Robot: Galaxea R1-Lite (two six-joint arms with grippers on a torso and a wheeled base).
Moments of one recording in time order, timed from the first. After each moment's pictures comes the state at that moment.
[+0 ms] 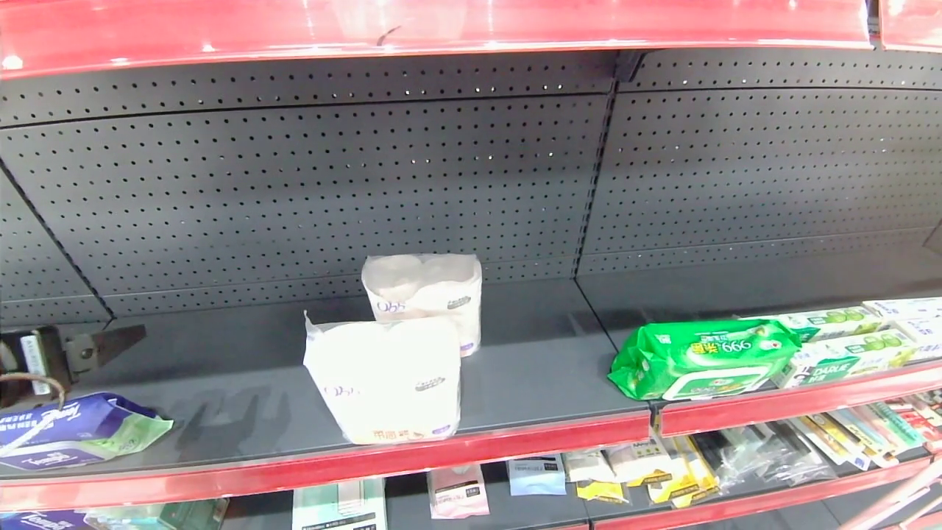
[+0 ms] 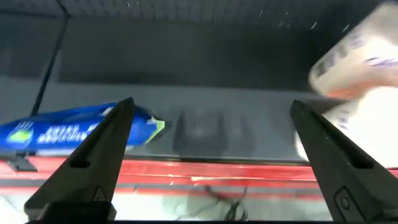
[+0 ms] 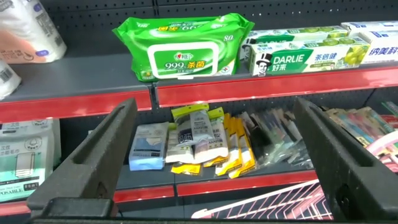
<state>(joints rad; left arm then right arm) 0.16 1.15 -0.67 0.00 -0.06 -0.04 0.00 0.00 0.00 0.01 0.00 0.00</state>
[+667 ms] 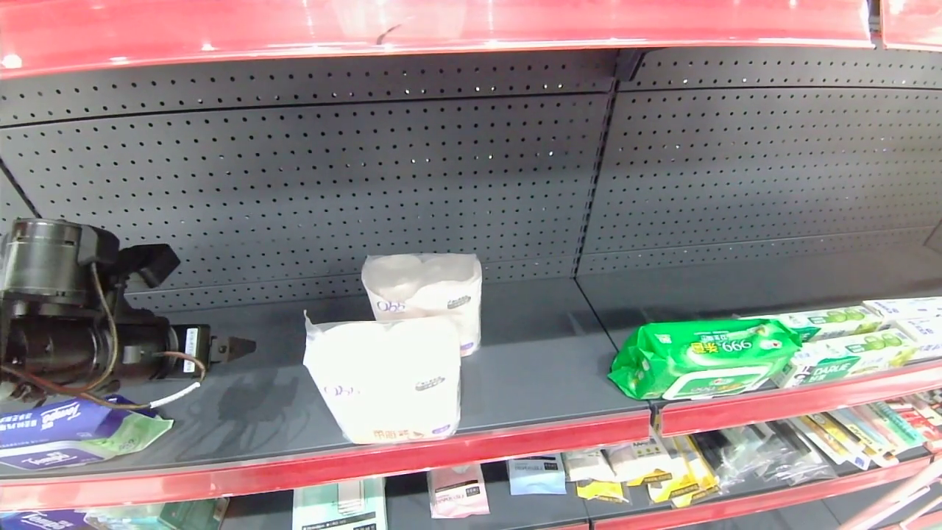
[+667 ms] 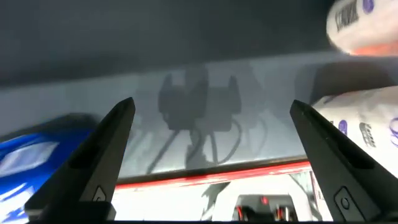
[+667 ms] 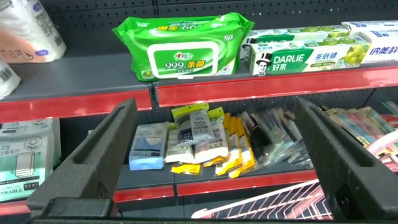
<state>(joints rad) 0.03 1.56 -0.77 -0.05 -0.06 -0.01 0.00 0.00 0.00 0.01 0.00 0.00</state>
